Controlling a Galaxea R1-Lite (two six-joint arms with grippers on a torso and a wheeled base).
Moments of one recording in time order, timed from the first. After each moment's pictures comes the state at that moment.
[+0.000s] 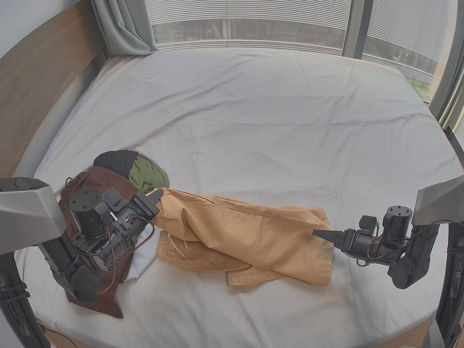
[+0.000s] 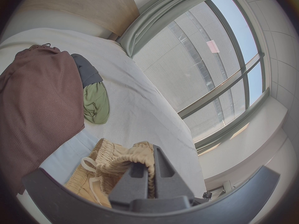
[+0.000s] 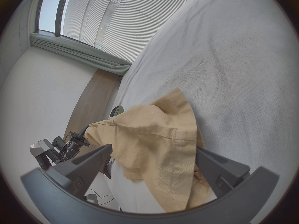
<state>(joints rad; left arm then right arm) -0.34 2.07 -0.44 -1.55 -0.01 -0.83 0.15 2.31 -0.40 -1.55 0.64 0.65</state>
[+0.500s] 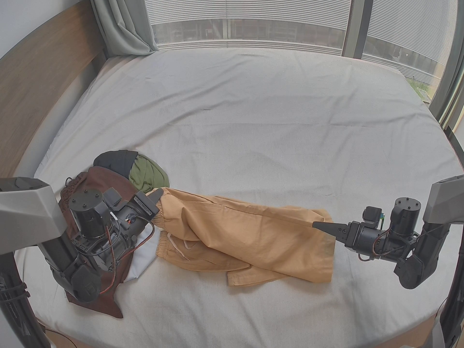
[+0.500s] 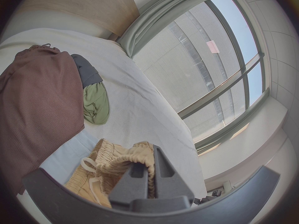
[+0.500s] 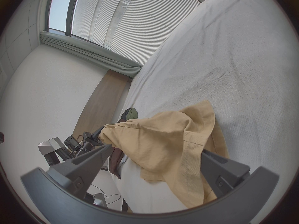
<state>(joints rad) -0.34 2.07 -0.44 -1.55 -0.01 -0.83 0.20 2.17 -0.35 -1.54 0.64 0.68</state>
